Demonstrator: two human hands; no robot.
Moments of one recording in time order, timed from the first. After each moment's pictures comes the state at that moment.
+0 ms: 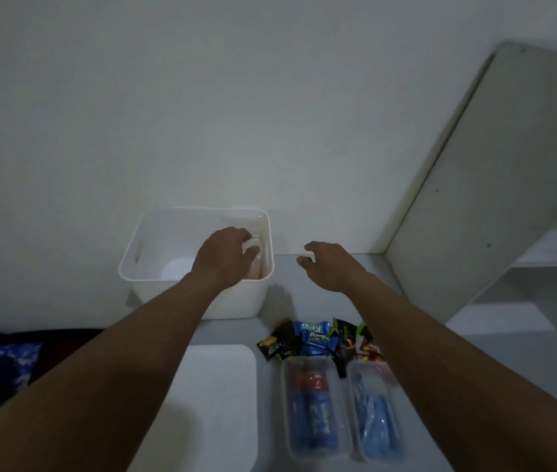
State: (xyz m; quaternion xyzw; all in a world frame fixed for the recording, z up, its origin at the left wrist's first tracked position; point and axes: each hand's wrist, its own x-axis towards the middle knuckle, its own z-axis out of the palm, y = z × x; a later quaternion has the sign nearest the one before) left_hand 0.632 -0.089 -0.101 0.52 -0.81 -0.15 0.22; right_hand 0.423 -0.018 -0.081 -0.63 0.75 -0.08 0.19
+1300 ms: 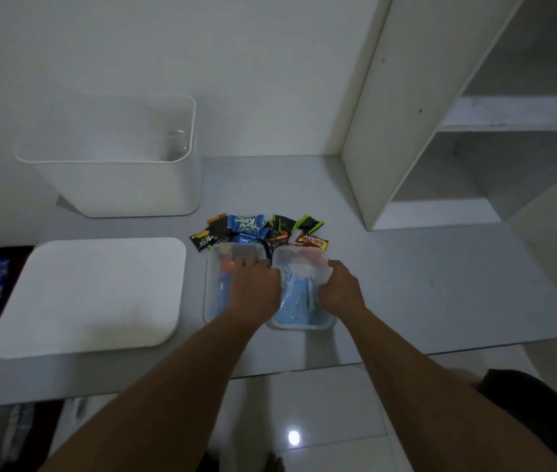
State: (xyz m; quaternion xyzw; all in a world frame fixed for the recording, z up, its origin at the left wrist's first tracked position) left_hand 0.469 0.159 -0.262 0.47 -0.88 0.02 -0.06; right_hand 0.312 0.211 -0.261 -0.38 0.85 -0.20 0.31
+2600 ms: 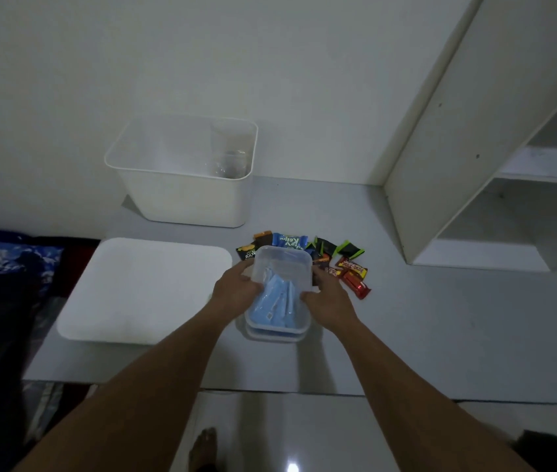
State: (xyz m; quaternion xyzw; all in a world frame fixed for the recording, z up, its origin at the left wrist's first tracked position) left_hand 0.573 0.129 -0.230 0.64 -0.54 -0.50 0.20; right_hand 0.395 0.177 -0.237 -0.45 0.74 -0.27 0.42
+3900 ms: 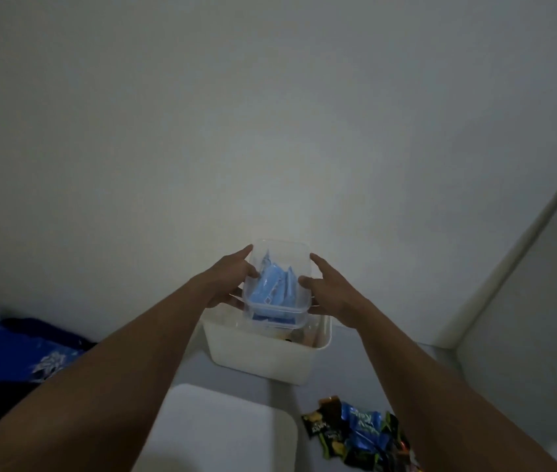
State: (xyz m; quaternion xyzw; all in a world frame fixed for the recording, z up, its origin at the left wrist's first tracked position) left_hand 0.733 -0.091 0.001 0.58 -0.51 -0.56 0.30; right_hand 0.525 -0.066 -0.003 -0.52 0.59 -0.35 0.51
